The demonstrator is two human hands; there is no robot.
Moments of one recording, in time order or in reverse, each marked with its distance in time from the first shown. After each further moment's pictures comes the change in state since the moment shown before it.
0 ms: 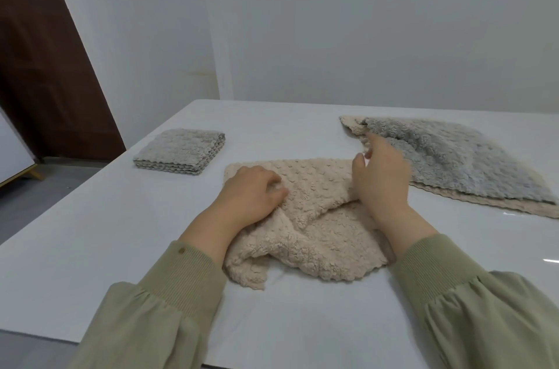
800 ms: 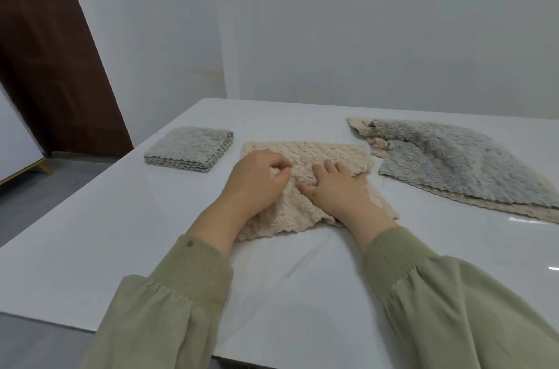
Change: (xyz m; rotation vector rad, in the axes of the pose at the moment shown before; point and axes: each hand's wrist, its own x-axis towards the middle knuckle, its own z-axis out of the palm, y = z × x) left_hand -0.009 0.012 -0.018 -0.259 0.232 0.029; right_hand -0.011 -0.034 0.045 -0.352 -0.646 -0.172
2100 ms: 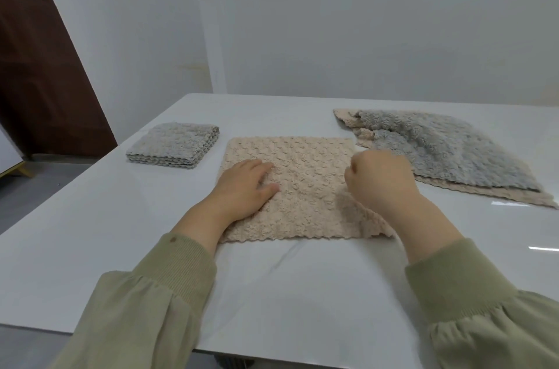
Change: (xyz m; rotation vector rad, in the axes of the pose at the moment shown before) left_hand 0.006 -0.034 0.021 0.352 -0.332 -0.004; right_hand -0.059 0.038 -0.057 -0.124 0.286 0.065
